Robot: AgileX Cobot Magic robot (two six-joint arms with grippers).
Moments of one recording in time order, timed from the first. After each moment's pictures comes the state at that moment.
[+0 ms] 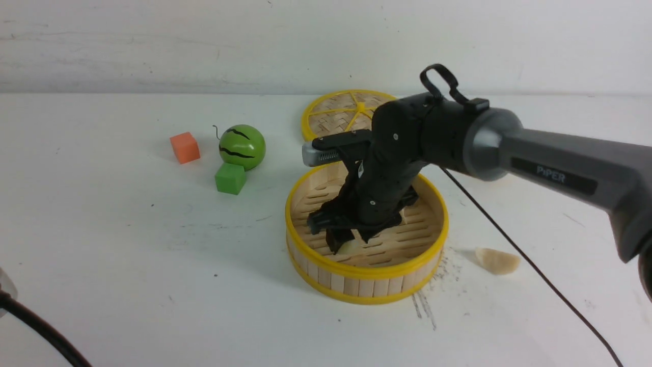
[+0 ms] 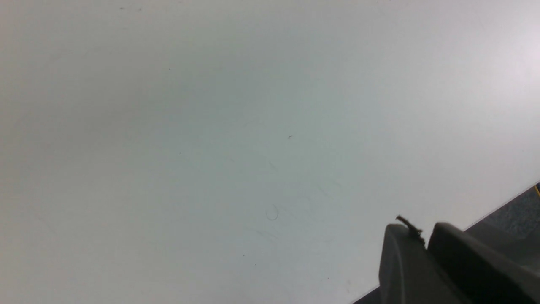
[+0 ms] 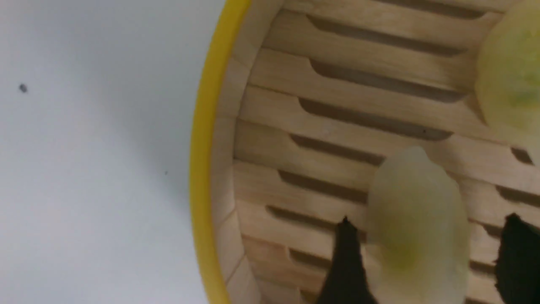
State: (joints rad) right arm 0.56 2.14 -1.79 0.15 0.89 0.09; left arm -0.62 0.67 -0.79 -0.06 1.16 -0.18
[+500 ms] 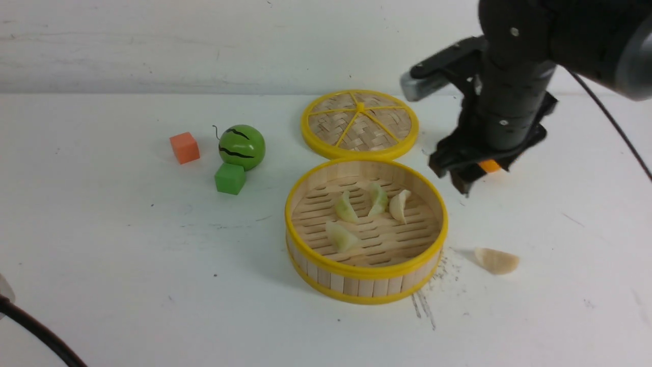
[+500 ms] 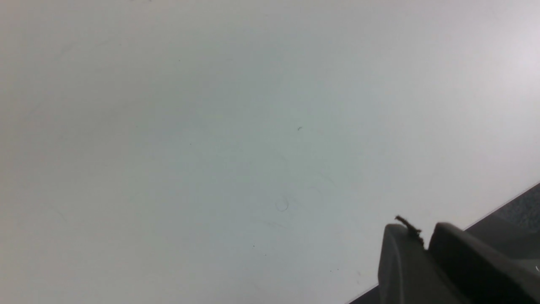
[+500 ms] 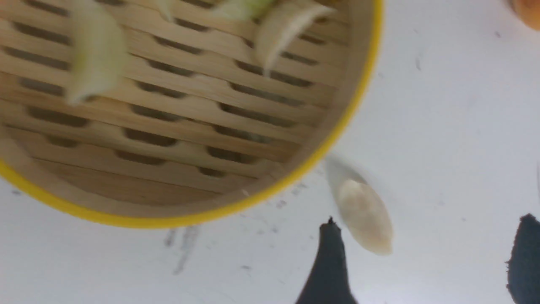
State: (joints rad) right arm 0.42 1.87 -1.75 -0.18 1.23 0.02; left arm -0.62 0.67 -0.79 -0.04 1.18 -0.18
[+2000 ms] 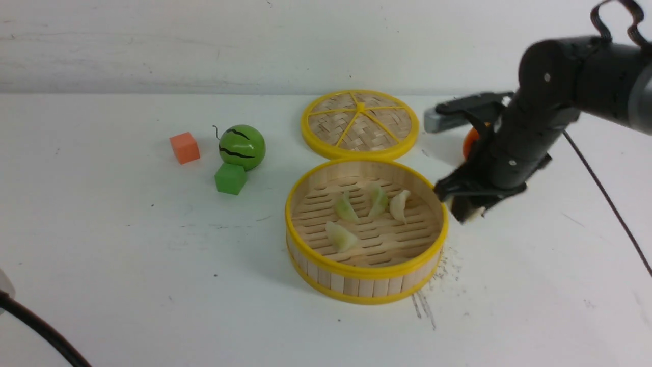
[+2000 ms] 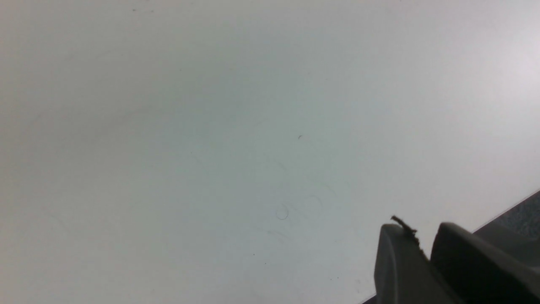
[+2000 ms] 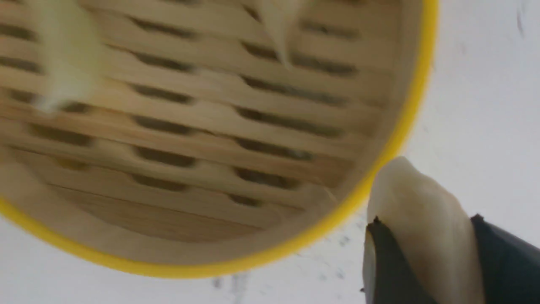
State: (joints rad) right arm 0.34 1.90 -1.63 0.12 0.99 -0.11; left arm -0.62 0.67 -0.79 -0.04 1.16 -0.18
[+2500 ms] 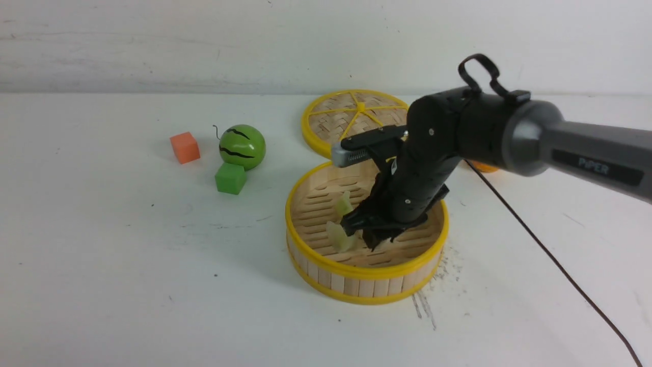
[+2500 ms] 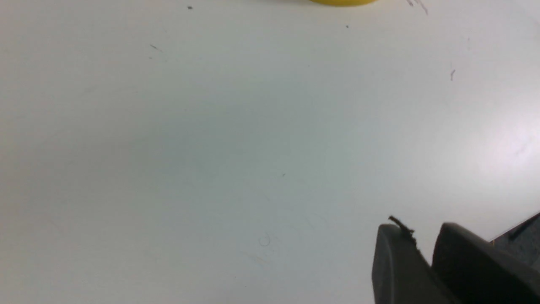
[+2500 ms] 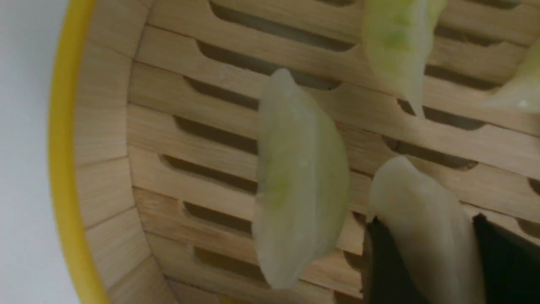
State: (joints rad) right arm 0.50 2.11 -1.66 0.13 0.82 0.00; left arm -0.62 0.40 -0.79 -0.01 1.19 -0.31
